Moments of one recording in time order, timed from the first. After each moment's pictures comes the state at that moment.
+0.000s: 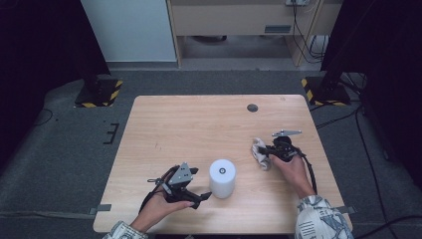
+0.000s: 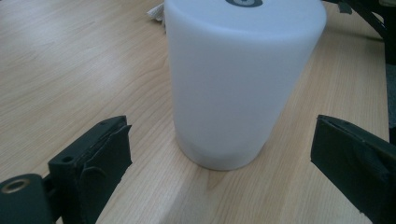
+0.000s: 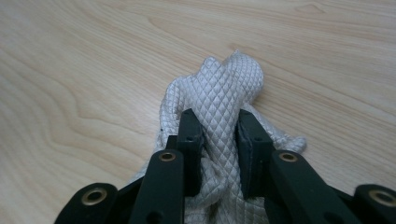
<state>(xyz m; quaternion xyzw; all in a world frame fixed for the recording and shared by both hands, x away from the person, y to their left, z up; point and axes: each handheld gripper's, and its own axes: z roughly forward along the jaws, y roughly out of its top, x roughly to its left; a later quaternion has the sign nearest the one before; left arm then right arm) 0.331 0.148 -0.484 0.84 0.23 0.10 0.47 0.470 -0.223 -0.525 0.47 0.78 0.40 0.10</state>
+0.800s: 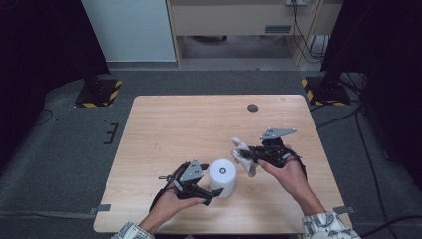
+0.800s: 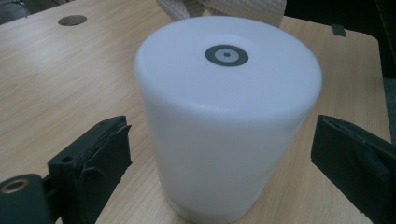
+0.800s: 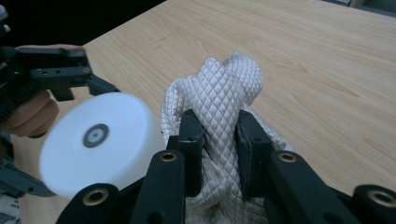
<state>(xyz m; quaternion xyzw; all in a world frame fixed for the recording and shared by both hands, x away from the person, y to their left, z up) 0.340 0.119 -0.481 0.83 0.22 0.11 0.50 0.403 -0.165 -0.423 0.33 0.82 0.47 0.07</state>
